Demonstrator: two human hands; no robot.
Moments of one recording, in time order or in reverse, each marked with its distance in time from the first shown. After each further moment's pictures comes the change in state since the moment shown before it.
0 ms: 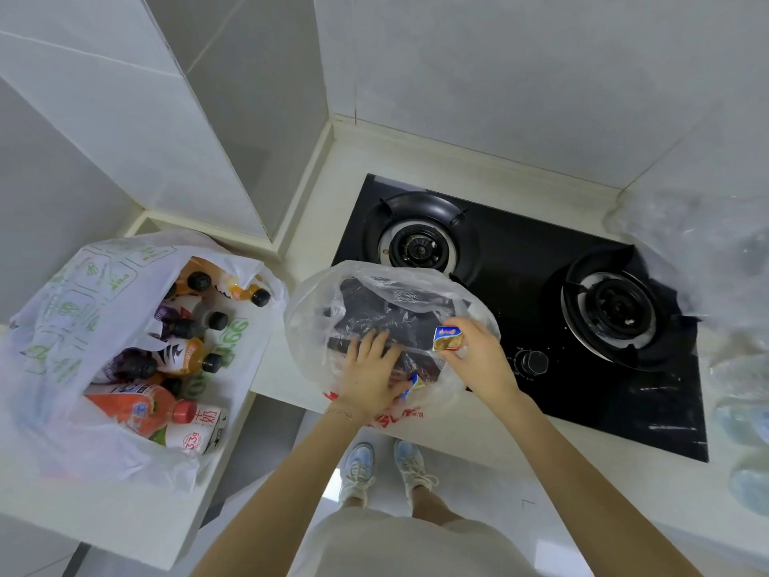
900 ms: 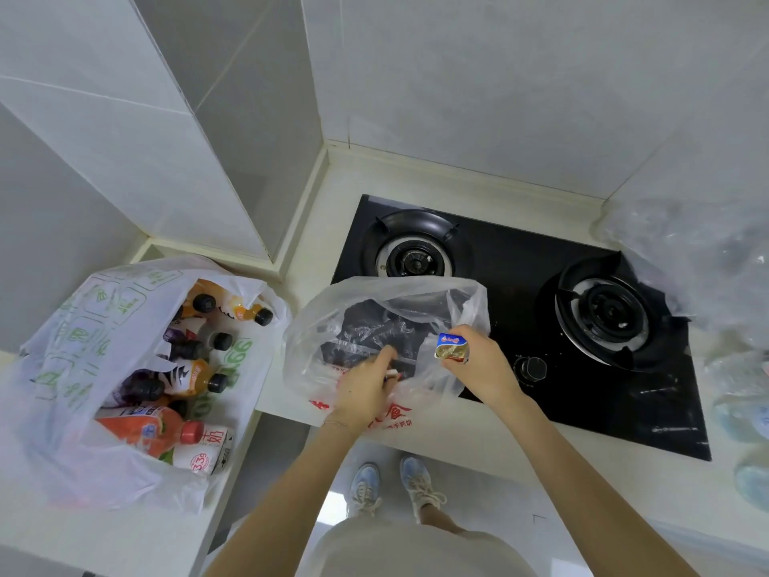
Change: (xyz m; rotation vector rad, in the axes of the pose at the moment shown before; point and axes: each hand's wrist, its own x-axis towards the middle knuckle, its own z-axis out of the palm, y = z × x) left_hand -0.006 -0.002 -0.021 -0.213 0.043 -0.101; right_hand -0.006 -0.017 -0.013 -0.003 -0.062 0.151
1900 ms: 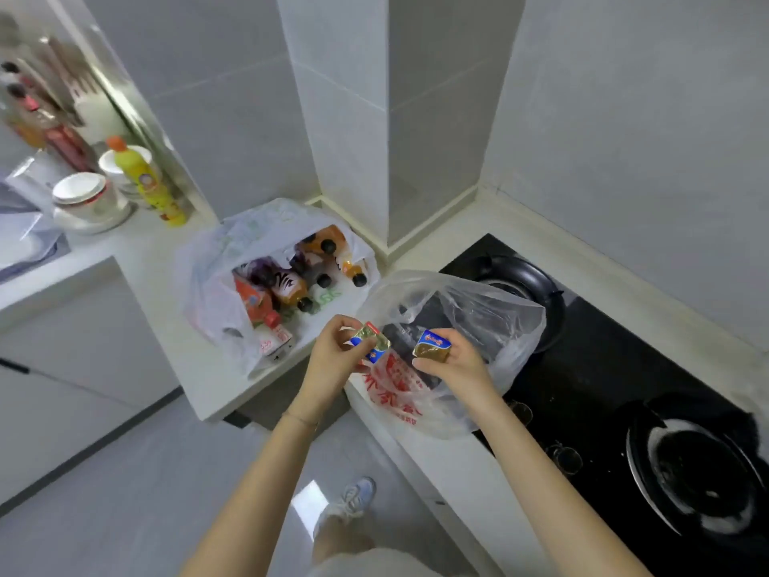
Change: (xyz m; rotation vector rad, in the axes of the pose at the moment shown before) left_hand -0.111 0.056 -0.064 -1.072 0.756 -0.517; right_hand -0.019 -0.058 -0.003 0.596 -0.551 -0.279
